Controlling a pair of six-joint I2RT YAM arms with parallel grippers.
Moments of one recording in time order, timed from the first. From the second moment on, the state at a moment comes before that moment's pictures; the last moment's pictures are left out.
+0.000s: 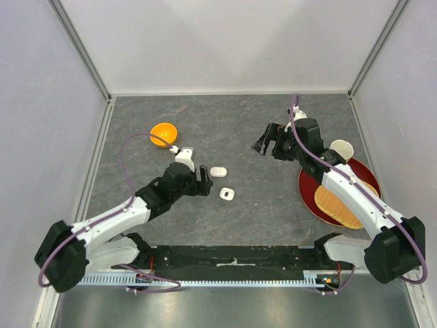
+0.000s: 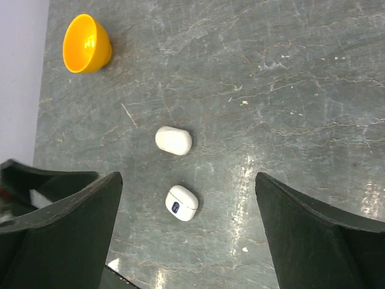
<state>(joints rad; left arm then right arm) -0.73 1.12 0.57 -0.08 -0.17 -0.51 0.40 1.22 0.98 -0.29 -0.16 0.60</state>
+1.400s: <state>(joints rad) -0.20 0.96 0.48 0.10 0.07 -0.44 0.31 1.05 0.49 0.07 0.74 0.38</state>
